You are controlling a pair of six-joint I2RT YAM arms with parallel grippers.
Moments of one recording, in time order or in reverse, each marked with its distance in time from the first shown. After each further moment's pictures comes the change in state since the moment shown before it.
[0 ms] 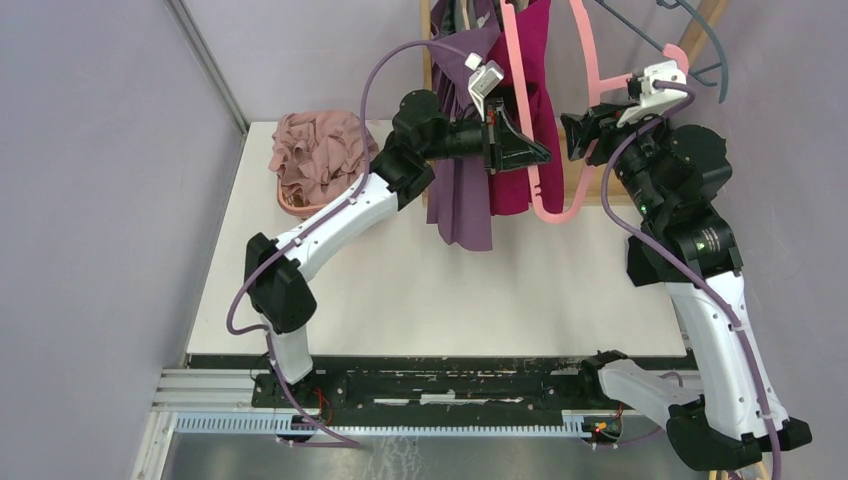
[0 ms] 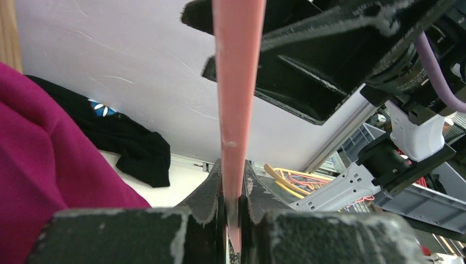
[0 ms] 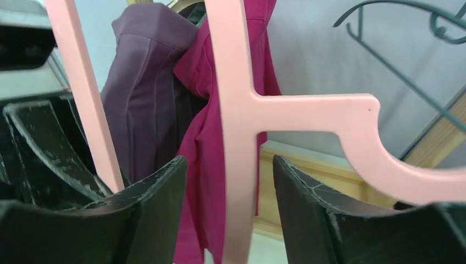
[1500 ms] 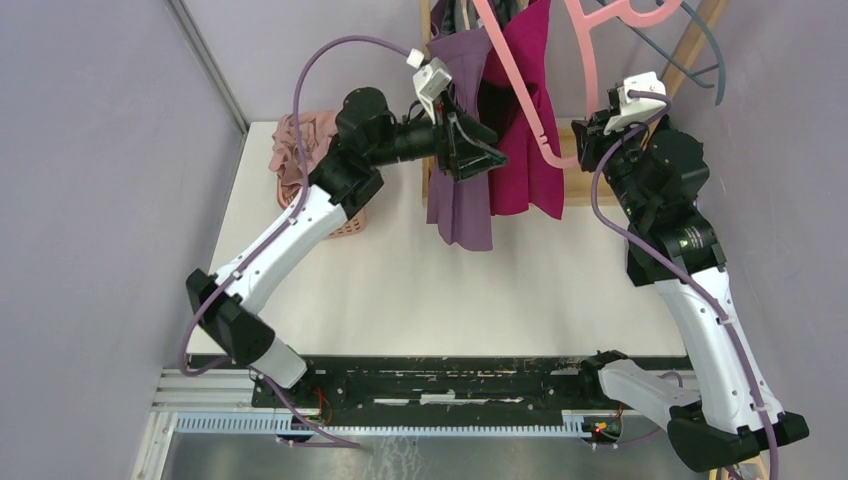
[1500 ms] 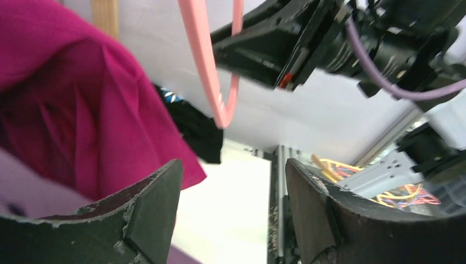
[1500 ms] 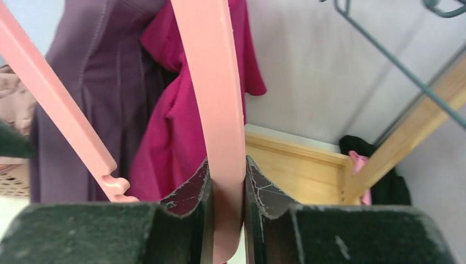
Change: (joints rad) left arm 0.088 -0.234 -0.107 -0.212 -0.076 0.192; right arm 0.009 -0.018 -0.112 0.039 0.043 -0.065
